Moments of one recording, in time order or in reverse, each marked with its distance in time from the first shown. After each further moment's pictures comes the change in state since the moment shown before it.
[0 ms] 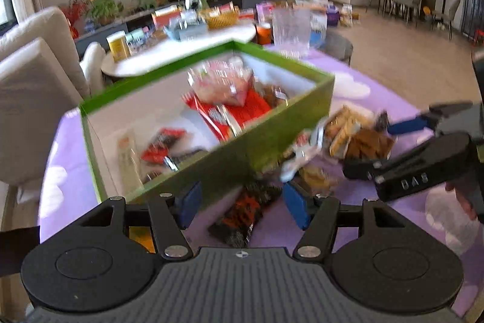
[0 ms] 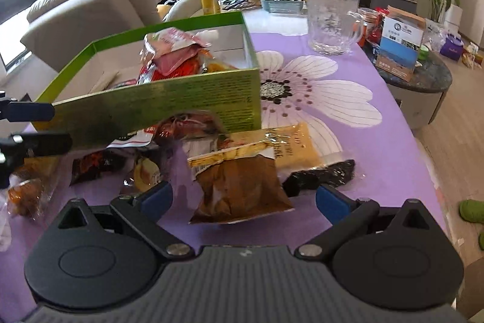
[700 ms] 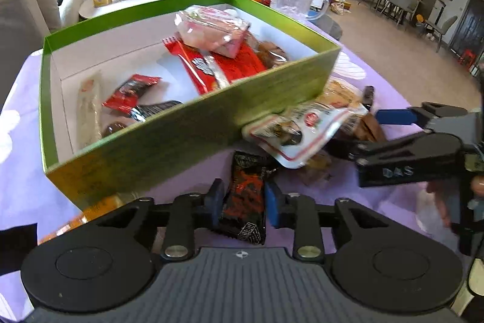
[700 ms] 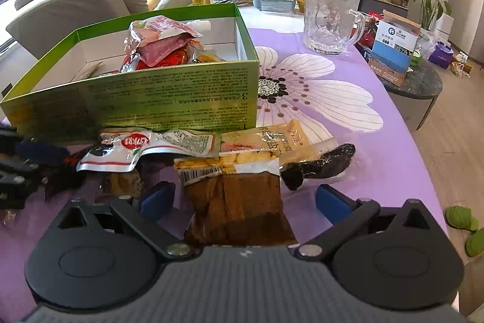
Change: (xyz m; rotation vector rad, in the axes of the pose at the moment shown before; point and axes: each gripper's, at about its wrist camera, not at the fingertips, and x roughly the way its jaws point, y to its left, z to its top) left arm 0.028 0.014 -0.013 -0.146 0.118 -0.149; right arm 0.013 0.004 -0.005 -0.001 -0.004 -0.080
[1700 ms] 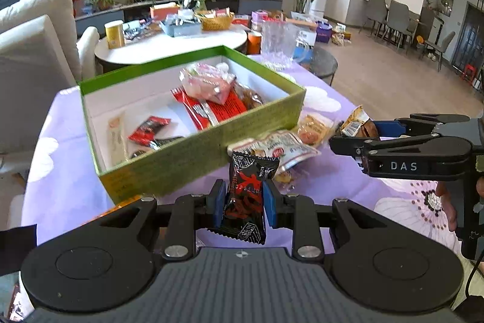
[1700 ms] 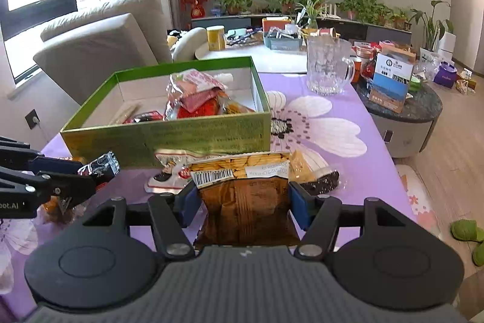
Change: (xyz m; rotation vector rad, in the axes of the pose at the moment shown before) left arm -0.075 -0.027 -0.006 0.024 -0.162 0.058; right arm -0.075 0.002 0.003 0.012 -0.149 0.082
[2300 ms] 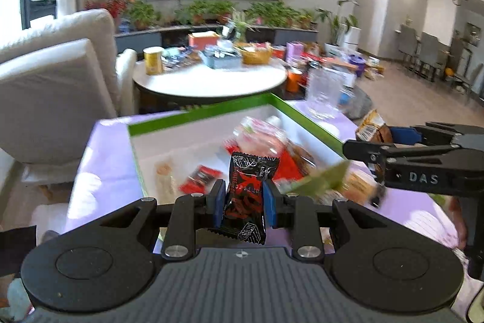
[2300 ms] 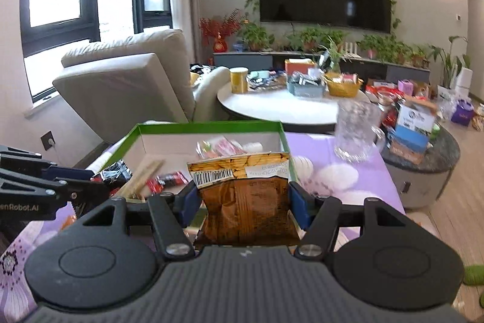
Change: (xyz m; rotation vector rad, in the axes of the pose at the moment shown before) left arm -0.005 0.038 0.041 -0.070 -0.115 0.134; right arm 0.017 0.021 0.058 -0.068 -0.137 0.076
